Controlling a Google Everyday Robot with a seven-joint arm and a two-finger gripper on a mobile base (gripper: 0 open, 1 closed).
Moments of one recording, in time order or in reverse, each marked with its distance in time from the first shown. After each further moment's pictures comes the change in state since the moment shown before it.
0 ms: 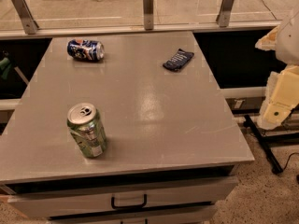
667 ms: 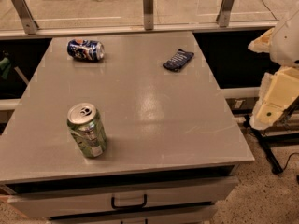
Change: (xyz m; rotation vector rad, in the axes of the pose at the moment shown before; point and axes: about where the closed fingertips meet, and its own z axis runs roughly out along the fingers) arm -0.012 0.002 0.007 -0.020 -0.071 -0.008
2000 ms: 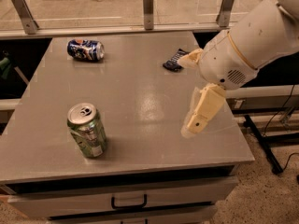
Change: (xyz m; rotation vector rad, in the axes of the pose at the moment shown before) arm -0.116 0.032 0.067 -0.152 -0.374 -0.140
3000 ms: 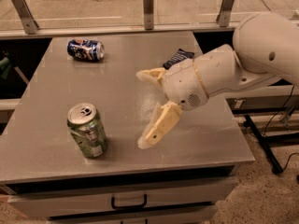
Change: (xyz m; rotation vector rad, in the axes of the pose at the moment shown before) arm -0.059 0.016 0.076 -0.111 -0.404 -0.041
